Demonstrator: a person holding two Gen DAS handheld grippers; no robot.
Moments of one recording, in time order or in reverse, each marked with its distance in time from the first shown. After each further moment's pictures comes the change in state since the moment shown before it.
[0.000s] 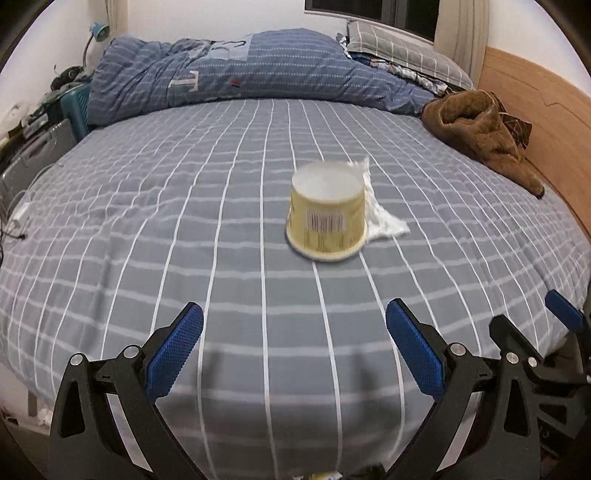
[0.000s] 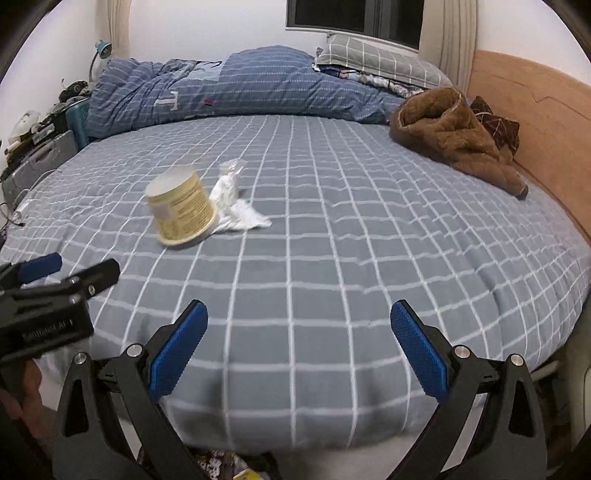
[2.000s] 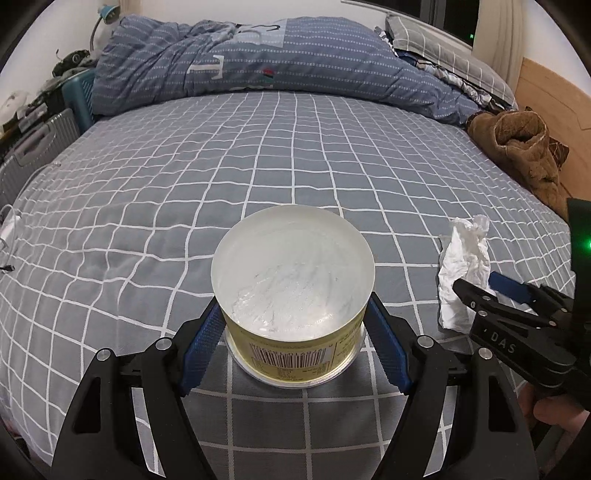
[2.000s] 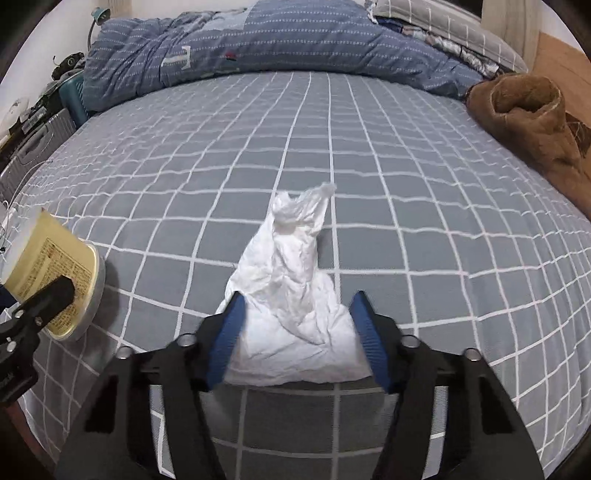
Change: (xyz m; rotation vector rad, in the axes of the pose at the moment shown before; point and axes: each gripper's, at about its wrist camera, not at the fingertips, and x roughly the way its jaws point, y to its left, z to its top) left arm 0.085 0.086 0.070 -0.037 0.055 0.035; right arm 0.169 0.086 0.095 -0.054 0.214 0.112
